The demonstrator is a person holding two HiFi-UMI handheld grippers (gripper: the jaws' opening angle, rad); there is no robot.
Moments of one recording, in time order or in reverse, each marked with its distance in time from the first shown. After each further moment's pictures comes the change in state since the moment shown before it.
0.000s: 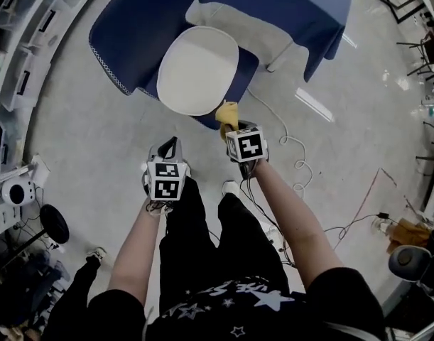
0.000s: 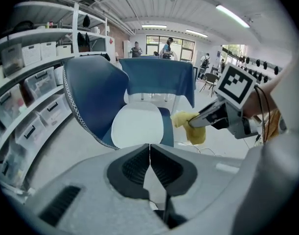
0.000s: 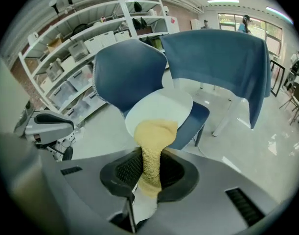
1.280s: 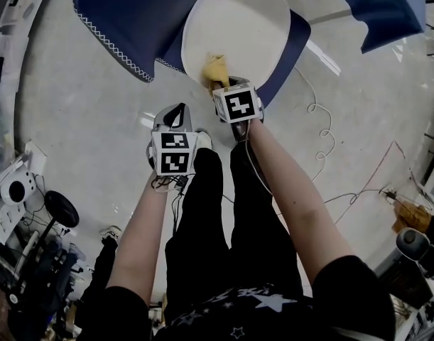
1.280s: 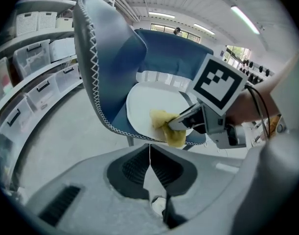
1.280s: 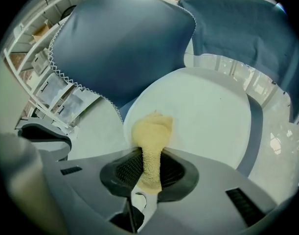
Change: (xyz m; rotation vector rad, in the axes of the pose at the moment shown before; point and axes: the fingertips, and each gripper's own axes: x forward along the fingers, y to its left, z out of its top) left arm 0.115 0.139 -0.059 -0.063 0.111 -0.086; right arm 0.216 0.093 0.060 0.001 0.081 0.009
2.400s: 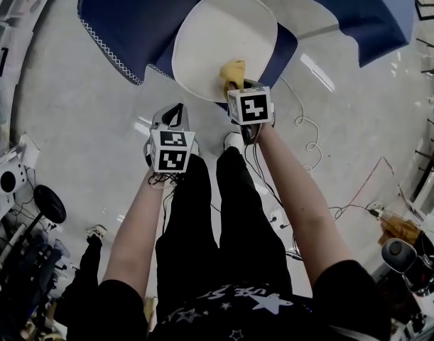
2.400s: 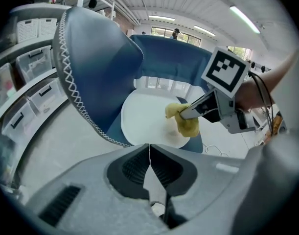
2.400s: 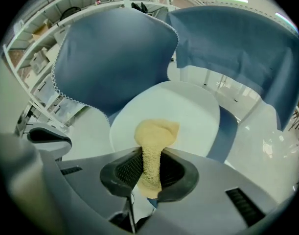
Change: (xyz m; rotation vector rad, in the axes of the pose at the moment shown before) left arm -0.001 -0.035 0.028 -0.015 -0.036 0.028; right arm -0.066 -0.070 0.015 -0.017 -0.010 -0.077
